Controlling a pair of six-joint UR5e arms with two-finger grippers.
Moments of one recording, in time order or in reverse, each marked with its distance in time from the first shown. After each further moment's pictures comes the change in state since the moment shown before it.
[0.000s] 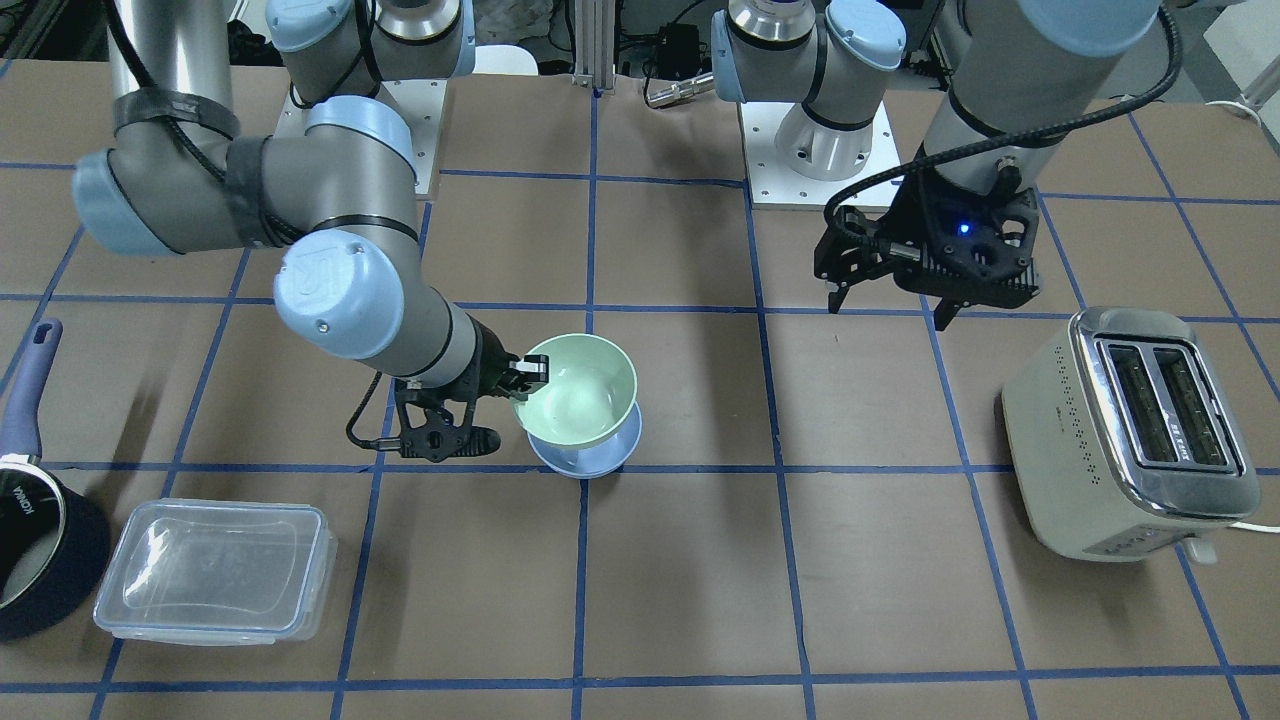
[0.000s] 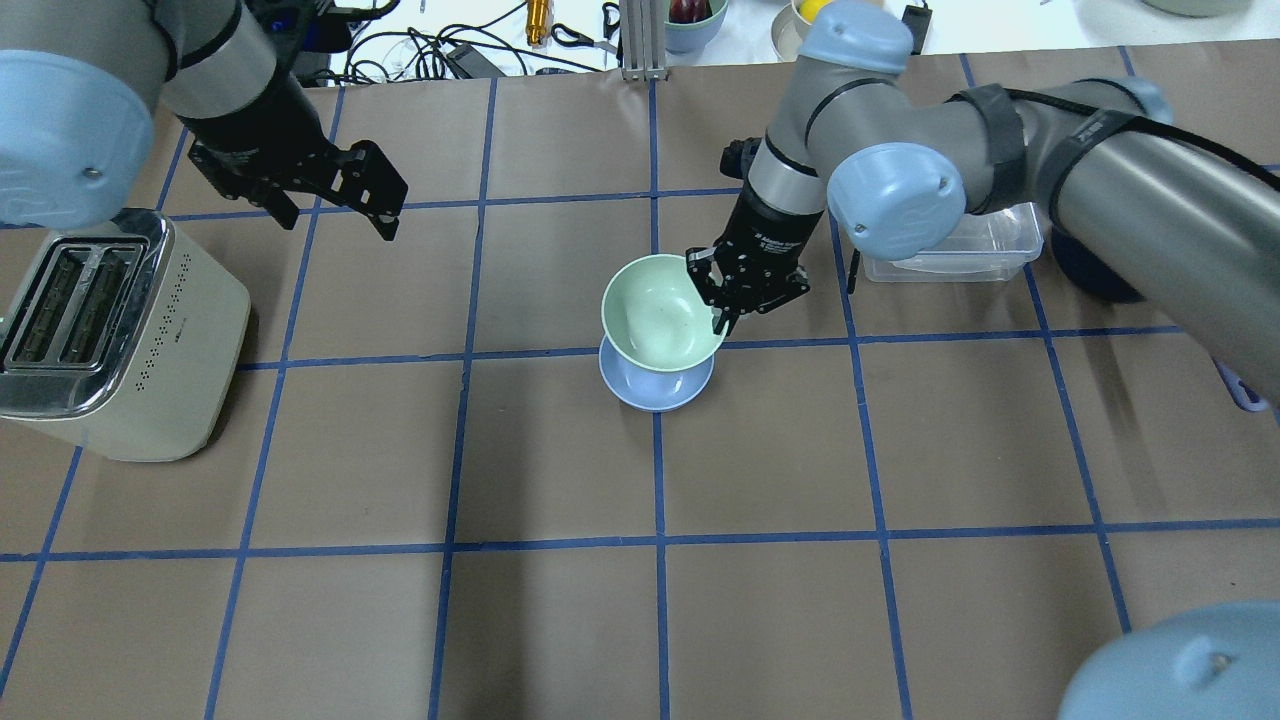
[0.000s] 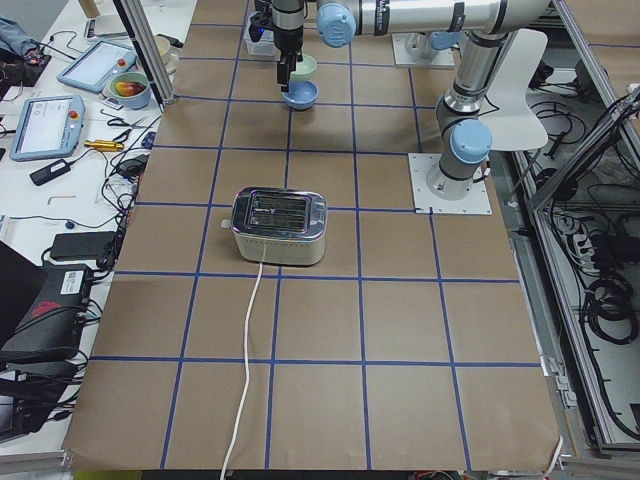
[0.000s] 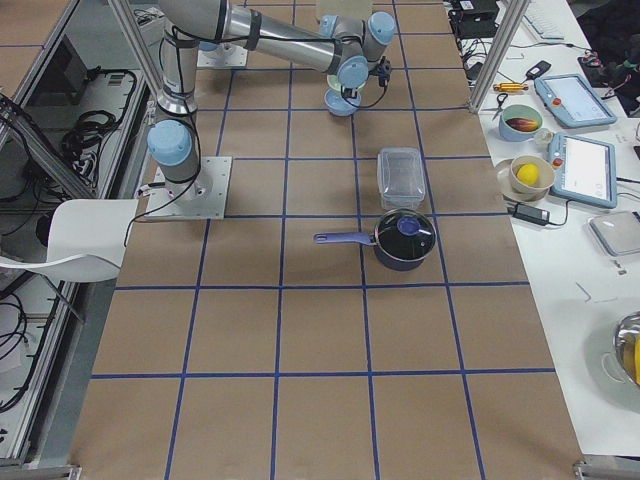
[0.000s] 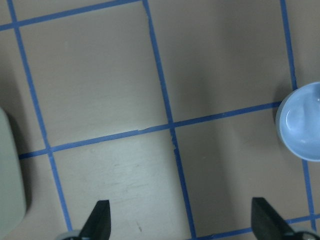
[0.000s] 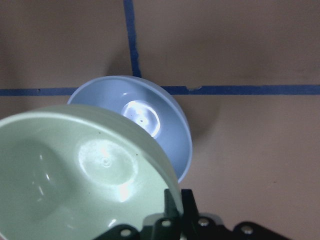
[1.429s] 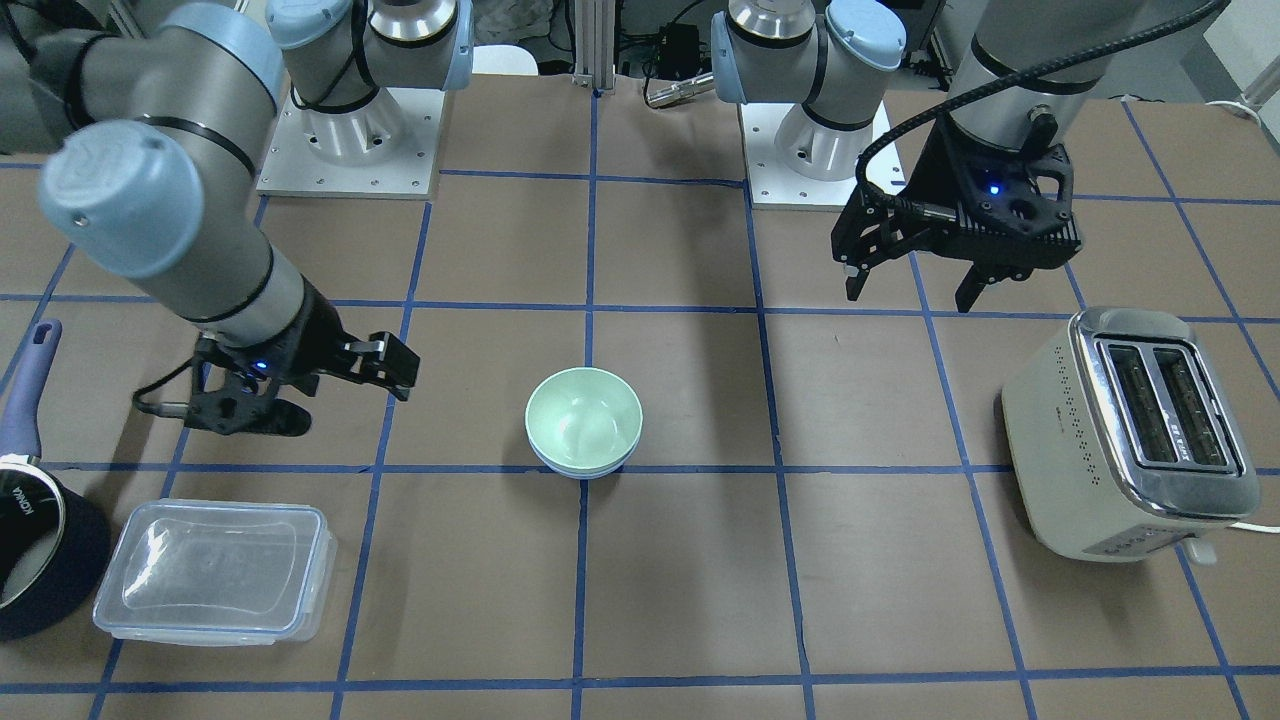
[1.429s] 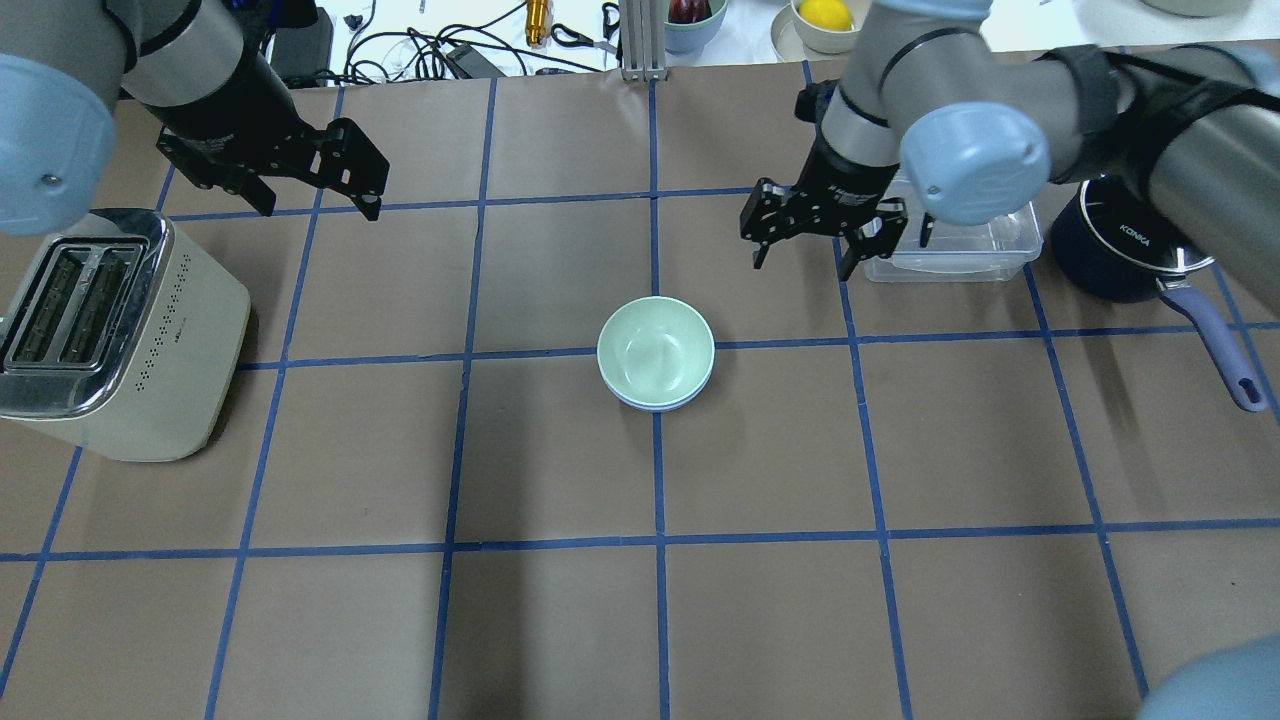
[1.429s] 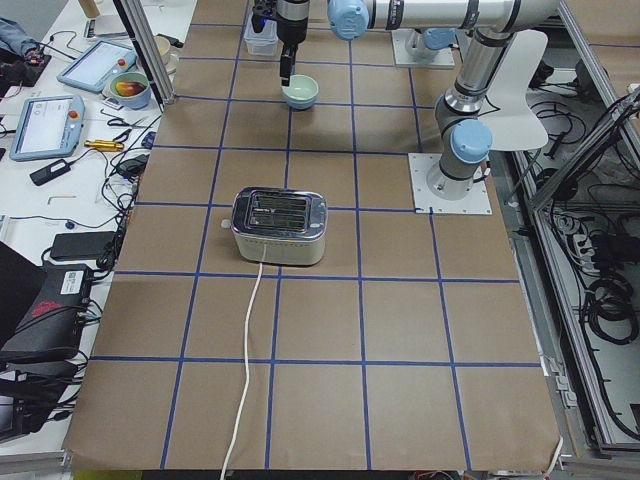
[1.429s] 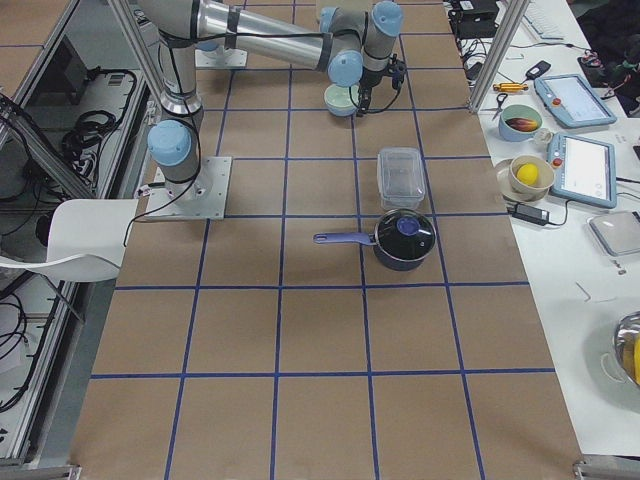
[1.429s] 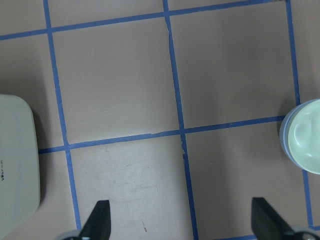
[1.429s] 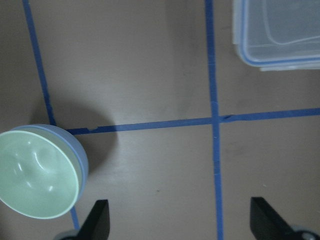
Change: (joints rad) left arm -0.001 0.034 0.001 0.034 0.006 -0.054; right arm -0.207 -0.170 -0.027 0.082 -0.203 -0.111
